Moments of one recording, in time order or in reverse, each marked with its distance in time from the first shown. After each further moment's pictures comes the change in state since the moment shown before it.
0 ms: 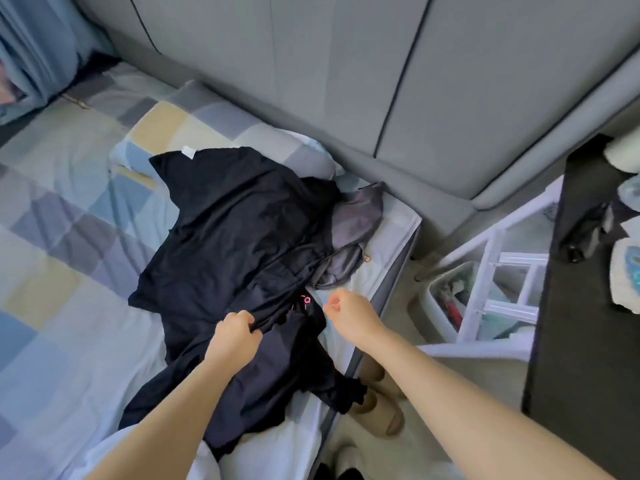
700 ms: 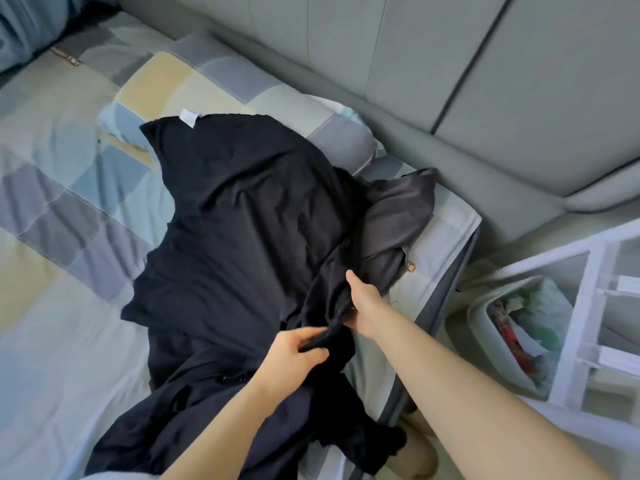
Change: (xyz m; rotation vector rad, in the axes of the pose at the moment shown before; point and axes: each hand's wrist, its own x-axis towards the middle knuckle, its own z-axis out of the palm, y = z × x) left_hand 0.062 0.027 0.057 -0.770 -0.300 0.143; right_hand 0.183 0.016 0.069 1.134 -0.054 0.530
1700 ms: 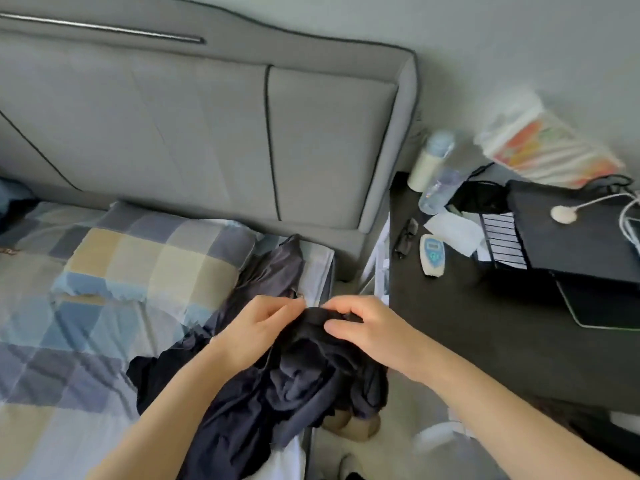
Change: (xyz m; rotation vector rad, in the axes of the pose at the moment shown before) left_hand -0.287 0.312 0.086 0.369 -0.464 0.441; right_hand -0.536 -0.046 -0.161 -0.588 -0.158 -0.761
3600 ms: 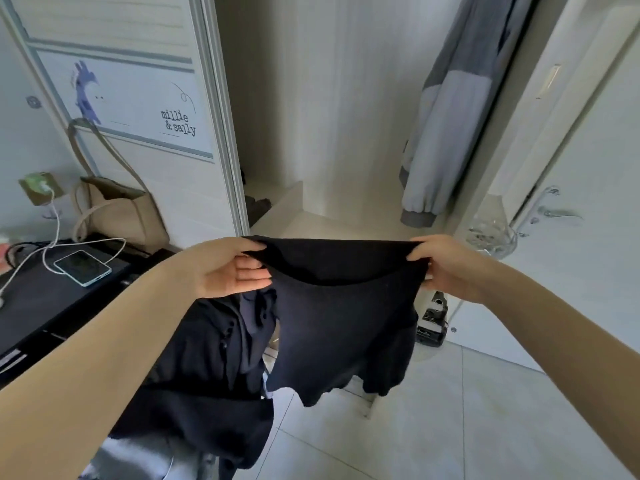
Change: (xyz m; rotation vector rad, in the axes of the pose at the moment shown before) left_hand -0.105 0.285 0.721 0.110 -0.956 -0.293; right_hand -0.850 0.189 -0.076 0.736 1.580 0.351
